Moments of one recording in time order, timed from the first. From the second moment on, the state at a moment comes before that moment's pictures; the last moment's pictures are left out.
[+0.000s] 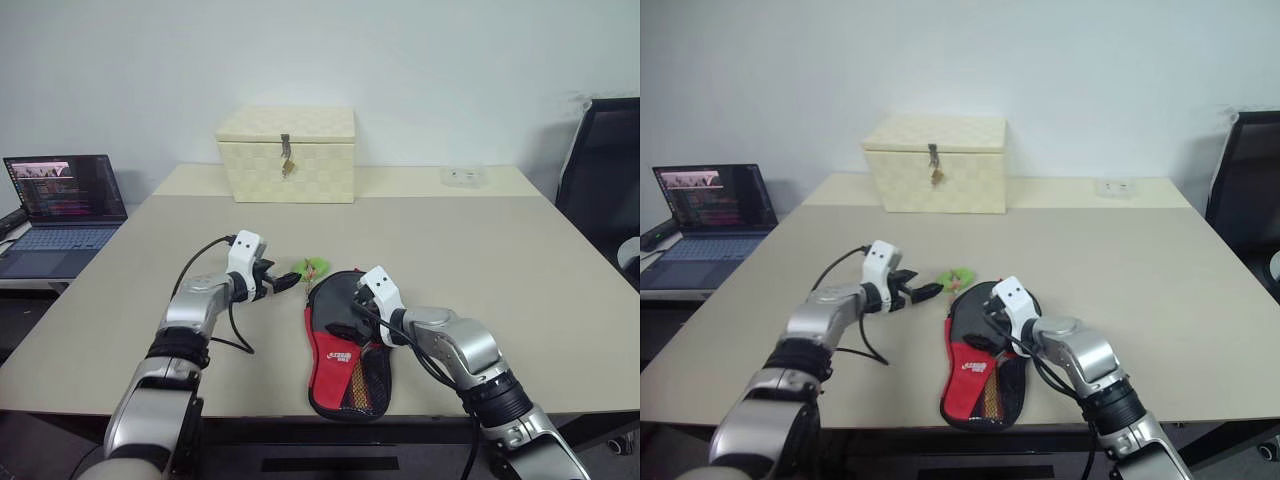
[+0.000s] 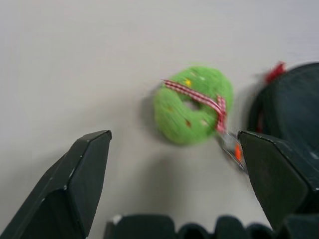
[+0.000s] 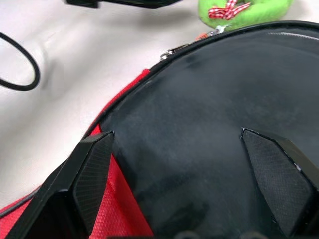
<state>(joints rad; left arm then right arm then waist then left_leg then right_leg) -0.95 0.45 0.01 0.90 -0.17 0.31 -0.73 -0.65 -0.21 0.27 0.03 0.28 0.87 0.52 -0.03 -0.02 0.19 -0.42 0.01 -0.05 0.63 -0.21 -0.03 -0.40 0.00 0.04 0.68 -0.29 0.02</state>
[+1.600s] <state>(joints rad) -1.29 0.24 -0.05 1.37 0.19 0.04 -0.50 -0.58 -0.27 0.35 -0.08 0.16 0.87 0.49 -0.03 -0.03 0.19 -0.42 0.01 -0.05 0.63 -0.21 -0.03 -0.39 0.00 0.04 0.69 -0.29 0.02</state>
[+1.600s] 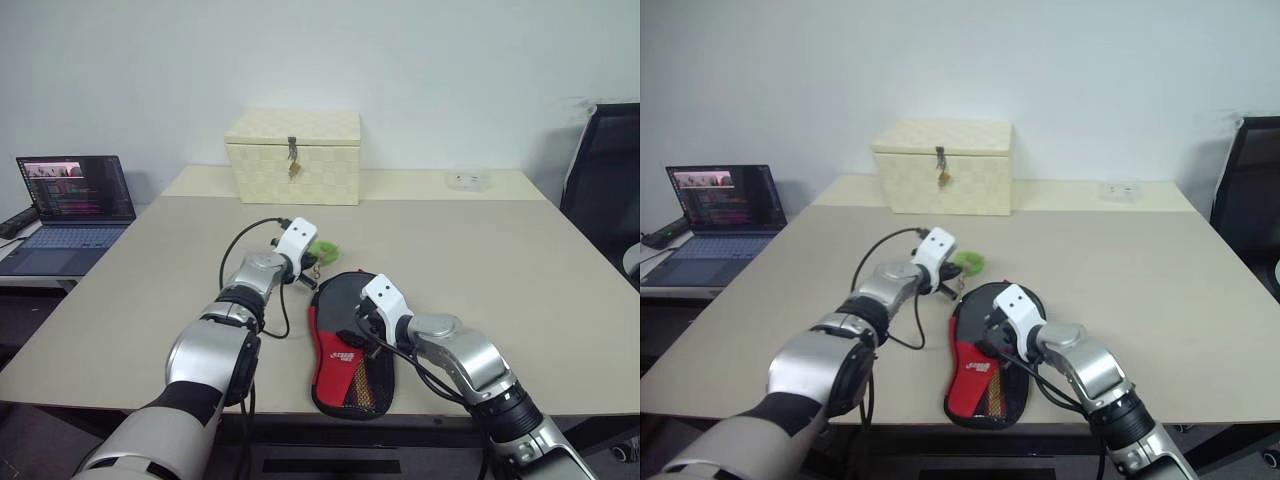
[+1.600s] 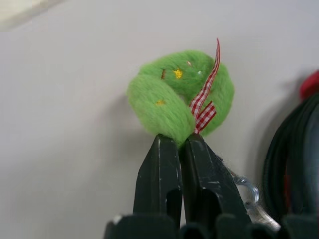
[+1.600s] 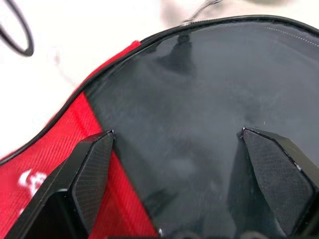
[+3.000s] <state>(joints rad) -1.43 -0.04 -0.44 1.42 0.64 -0.42 -0.48 -0.43 -0.29 0.39 -0.32 0.14 0.99 0.46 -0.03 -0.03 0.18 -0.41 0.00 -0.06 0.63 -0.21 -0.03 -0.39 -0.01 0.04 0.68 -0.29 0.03</state>
